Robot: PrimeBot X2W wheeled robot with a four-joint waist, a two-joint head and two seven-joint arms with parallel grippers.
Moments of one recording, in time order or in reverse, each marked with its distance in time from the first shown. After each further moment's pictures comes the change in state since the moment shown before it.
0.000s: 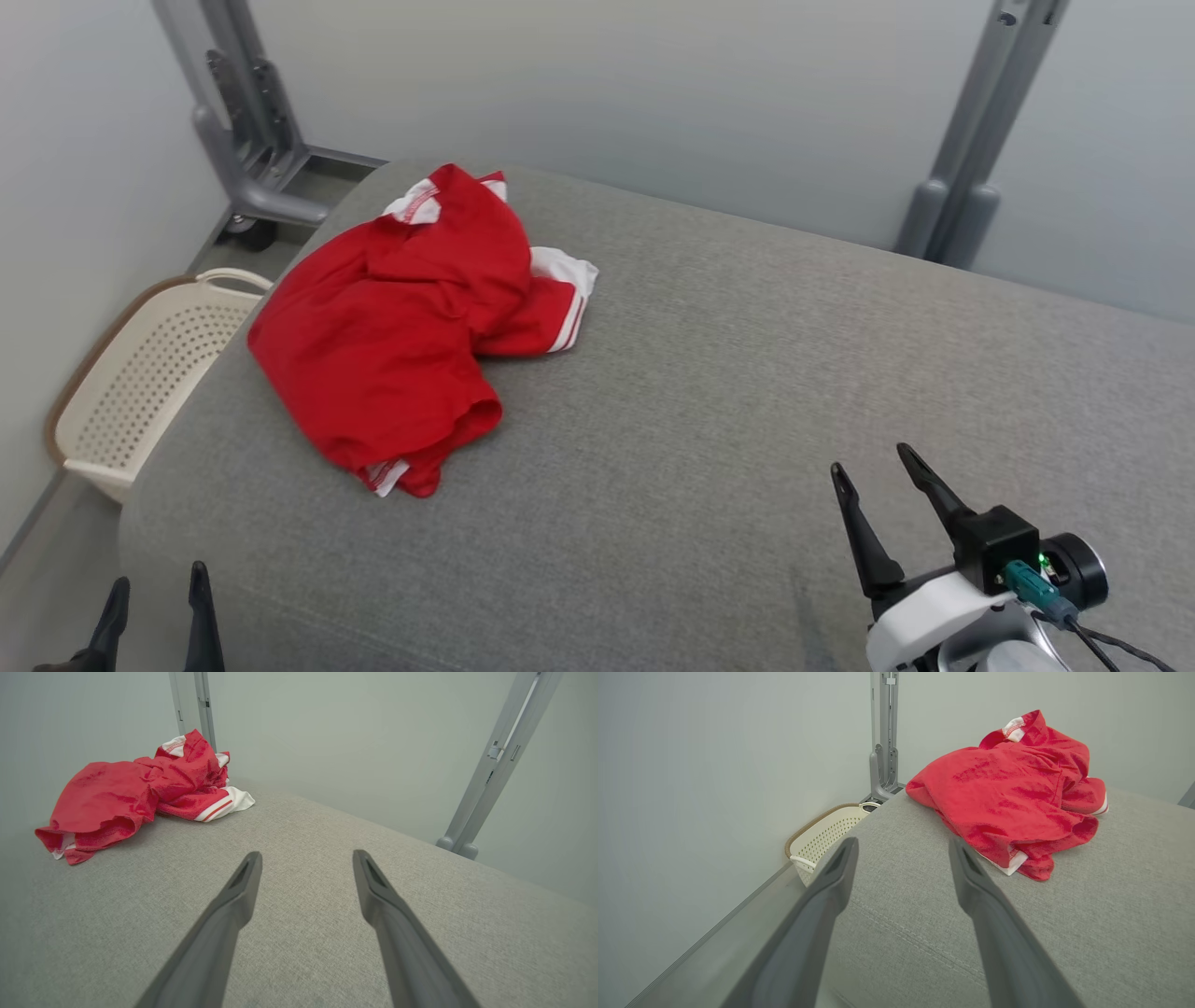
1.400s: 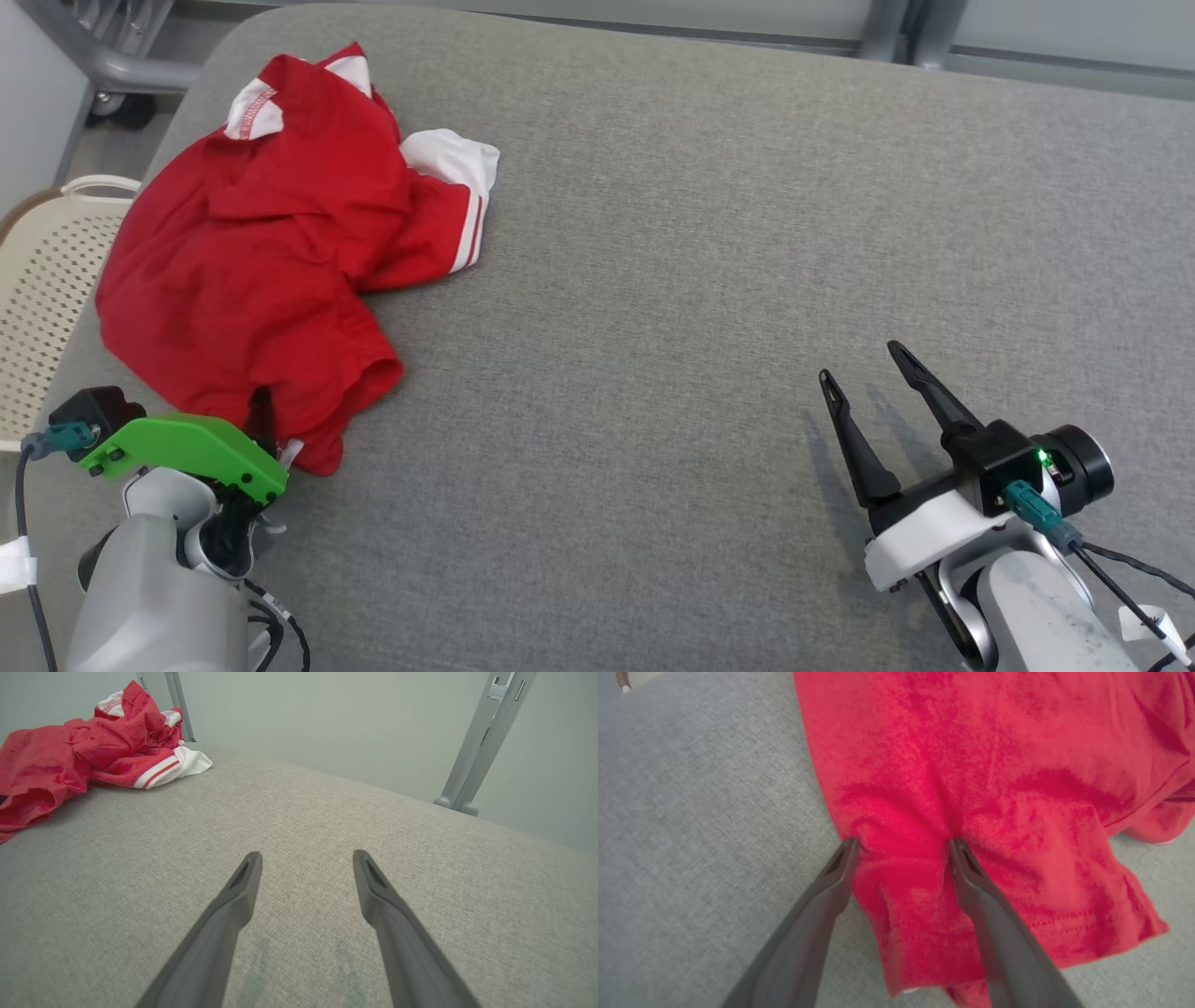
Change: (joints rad) left arm -0.677 -0.062 0.059 0.609 -0.320 0.057 0.418; right arm -0.170 -0.066 0.080 -0.033 -0.013 0.000 0.000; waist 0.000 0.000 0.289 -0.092
